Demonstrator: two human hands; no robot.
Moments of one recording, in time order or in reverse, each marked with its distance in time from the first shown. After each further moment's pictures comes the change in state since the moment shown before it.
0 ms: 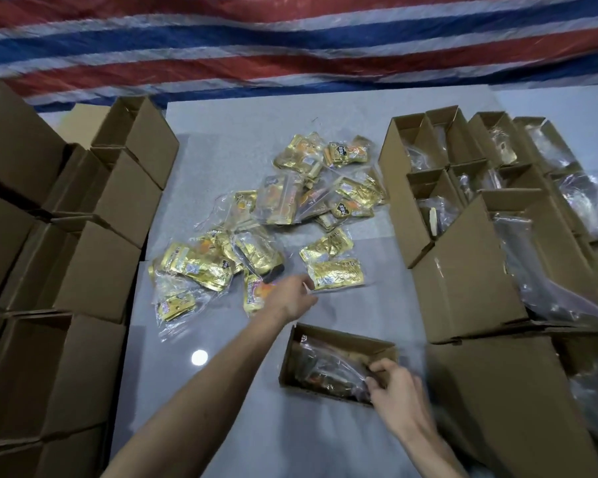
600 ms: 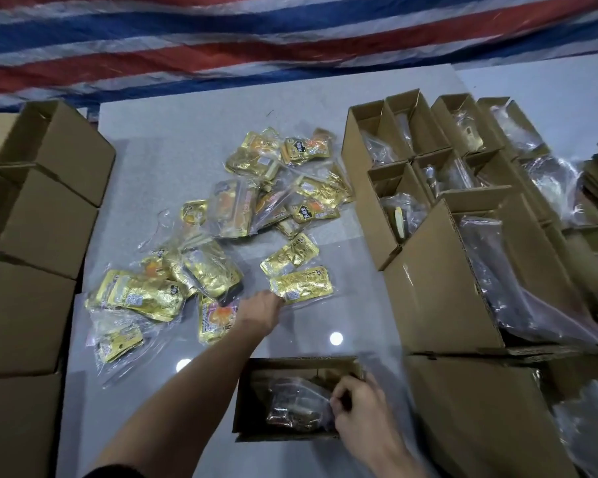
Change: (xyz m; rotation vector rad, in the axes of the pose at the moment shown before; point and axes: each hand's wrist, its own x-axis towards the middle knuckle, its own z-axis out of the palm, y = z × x) left_hand 0.074 -0.016 0.046 0.537 -0.060 0.116; right_hand 0.026 -0.002 0.004 0.065 -0.057 -0.051
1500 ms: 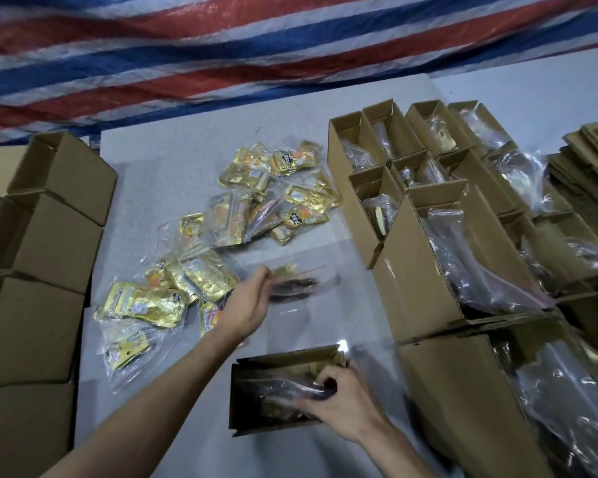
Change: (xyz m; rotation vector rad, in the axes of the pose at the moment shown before) left_hand -0.055 0.004 -0.054 -0.568 0.391 0.234; right_hand -0.001 -0.002 -0.001 0.166 -0.143 -0.025
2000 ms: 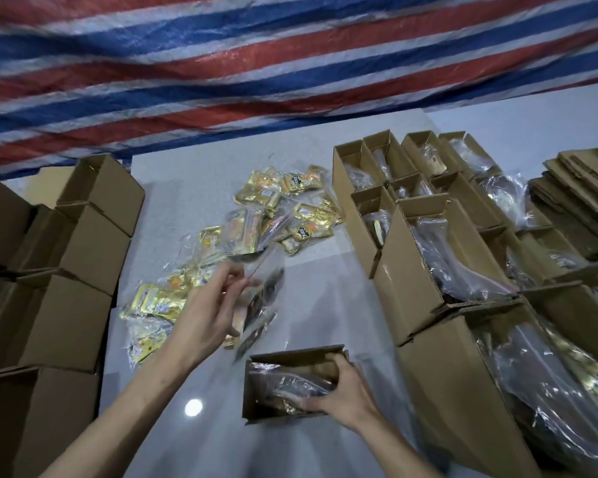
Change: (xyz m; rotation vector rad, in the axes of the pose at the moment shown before) left_hand -0.088 0.088 -0.115 -0.263 0.157 0.110; right_hand -0.008 0.004 0.013 0.192 0.011 -0.019
